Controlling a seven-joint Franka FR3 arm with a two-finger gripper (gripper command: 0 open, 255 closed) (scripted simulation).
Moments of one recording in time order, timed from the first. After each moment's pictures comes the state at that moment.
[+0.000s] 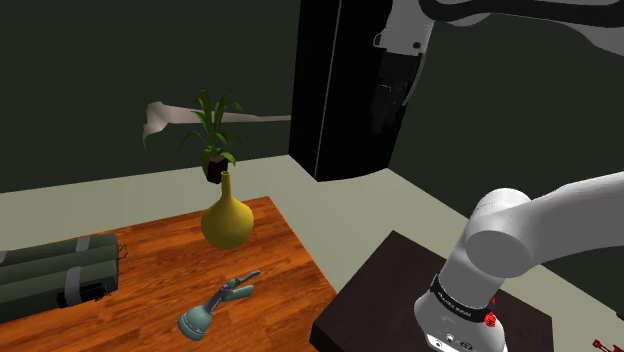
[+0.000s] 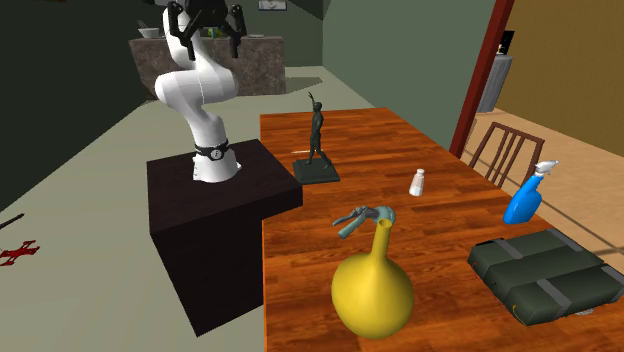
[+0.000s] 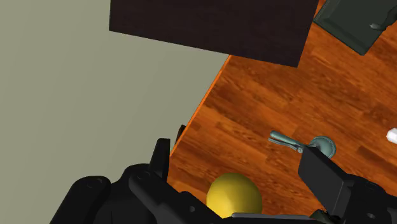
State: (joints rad) arm -0.02 -0.78 0.04 -2.29 0.01 1.51 -0.09
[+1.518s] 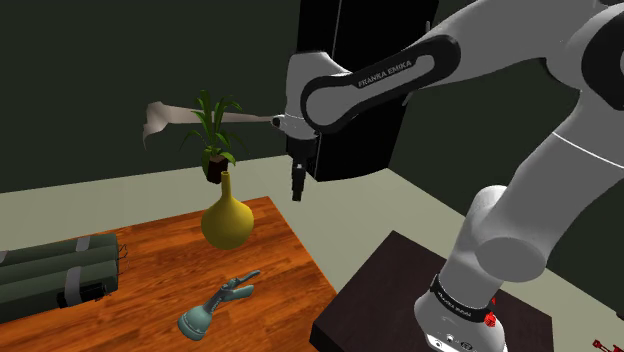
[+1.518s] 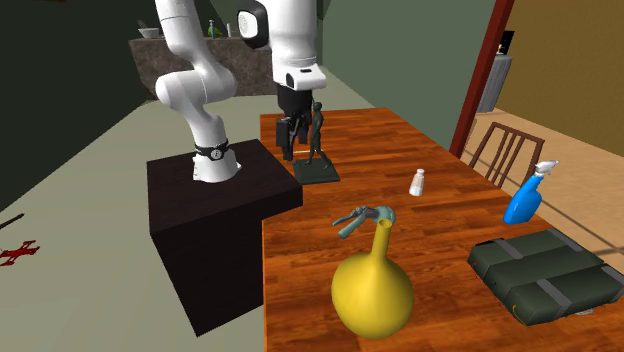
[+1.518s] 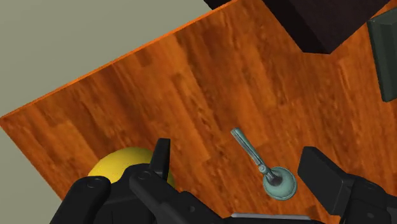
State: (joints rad) arm 0.18 -0.22 0.12 -2.36 0.03 2.12 -0.44
